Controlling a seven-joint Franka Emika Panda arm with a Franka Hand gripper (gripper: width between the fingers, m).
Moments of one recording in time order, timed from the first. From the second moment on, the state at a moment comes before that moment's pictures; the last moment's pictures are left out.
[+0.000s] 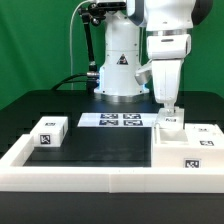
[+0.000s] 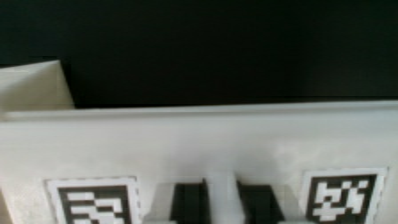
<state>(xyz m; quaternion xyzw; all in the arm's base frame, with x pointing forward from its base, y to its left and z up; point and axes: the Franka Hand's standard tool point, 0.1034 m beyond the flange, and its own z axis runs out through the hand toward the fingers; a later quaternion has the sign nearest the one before) 0.446 0.073 0.055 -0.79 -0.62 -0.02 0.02</state>
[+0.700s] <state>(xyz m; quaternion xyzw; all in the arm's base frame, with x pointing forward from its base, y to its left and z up) 0.450 0.074 0.055 -0.78 -0.62 -0.03 0.02</state>
